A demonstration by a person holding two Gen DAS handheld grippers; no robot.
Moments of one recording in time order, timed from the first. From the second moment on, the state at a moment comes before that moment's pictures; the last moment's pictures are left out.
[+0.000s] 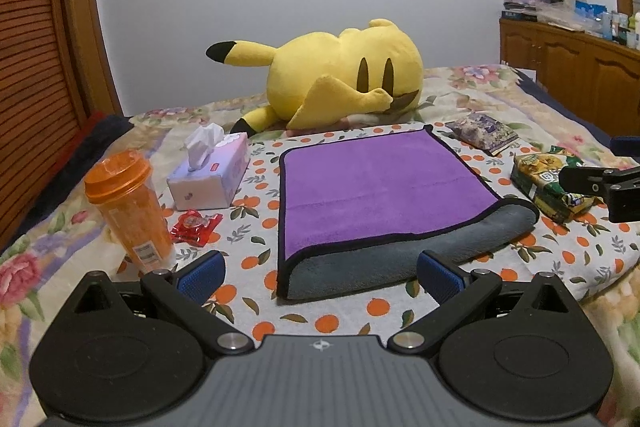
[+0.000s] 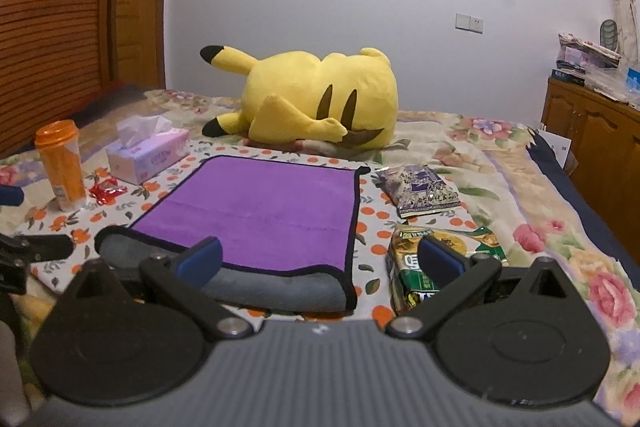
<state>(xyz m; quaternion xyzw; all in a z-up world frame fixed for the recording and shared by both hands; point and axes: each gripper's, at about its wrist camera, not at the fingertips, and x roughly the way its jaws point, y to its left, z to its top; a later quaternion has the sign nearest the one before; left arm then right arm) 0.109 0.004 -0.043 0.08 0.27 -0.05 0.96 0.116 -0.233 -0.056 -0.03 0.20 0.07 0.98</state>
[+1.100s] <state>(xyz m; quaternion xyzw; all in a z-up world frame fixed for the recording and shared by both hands) 0.180 0.034 -0.066 0.06 0.31 -0.07 0.95 0.182 -0.236 -0.078 -0.04 0.28 0.10 0.95</state>
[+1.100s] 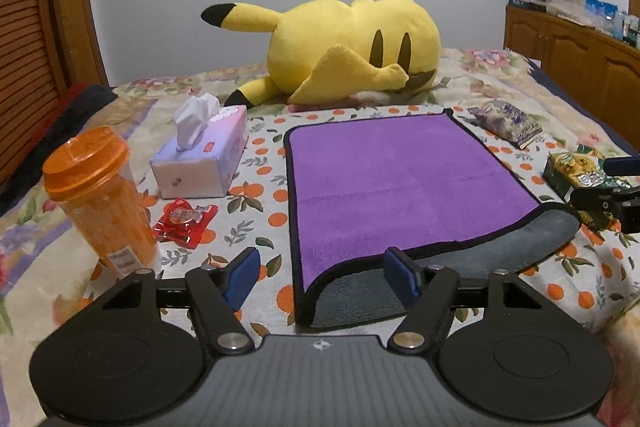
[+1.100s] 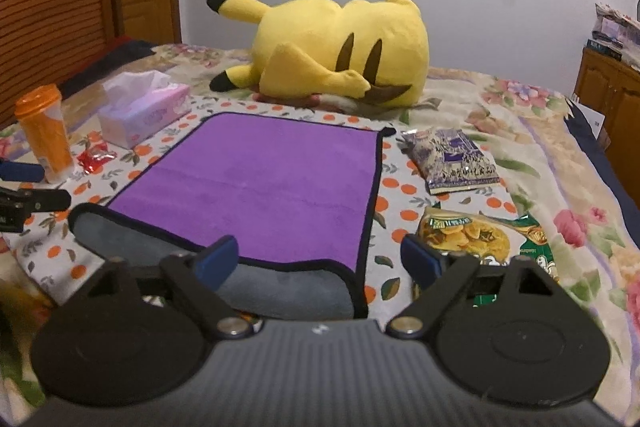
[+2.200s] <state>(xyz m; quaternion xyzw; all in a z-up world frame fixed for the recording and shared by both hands) 0.219 0.038 -0.108 0.07 0.40 -0.09 0.91 0.221 -0.252 -0.116 -0.01 0.39 0.15 0.91</state>
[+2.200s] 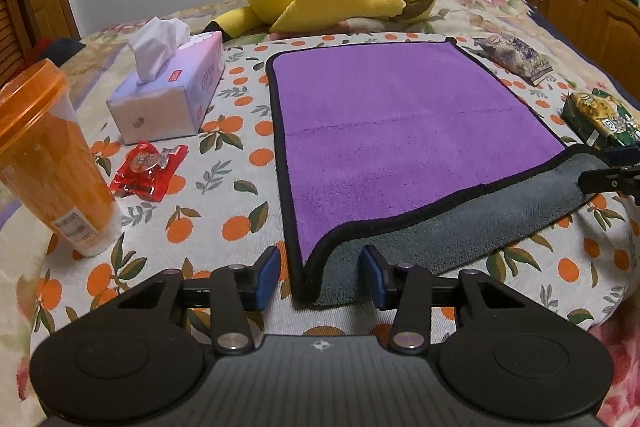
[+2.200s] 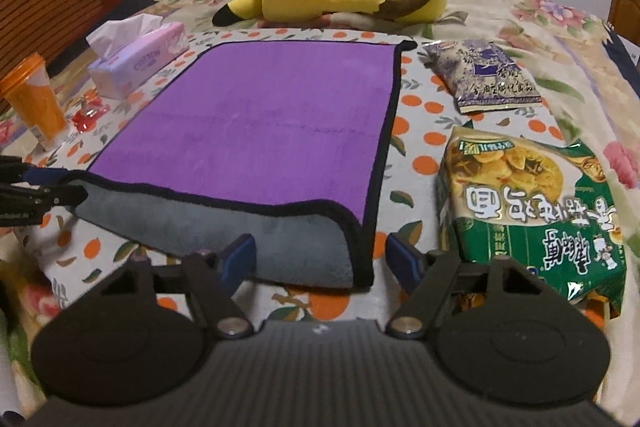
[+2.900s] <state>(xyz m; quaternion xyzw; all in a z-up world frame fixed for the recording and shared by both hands) 0.217 0.035 -0.104 0.07 0.39 -0.10 0.91 0.224 -0.252 -0.118 -0.03 0.38 0.16 0.91</state>
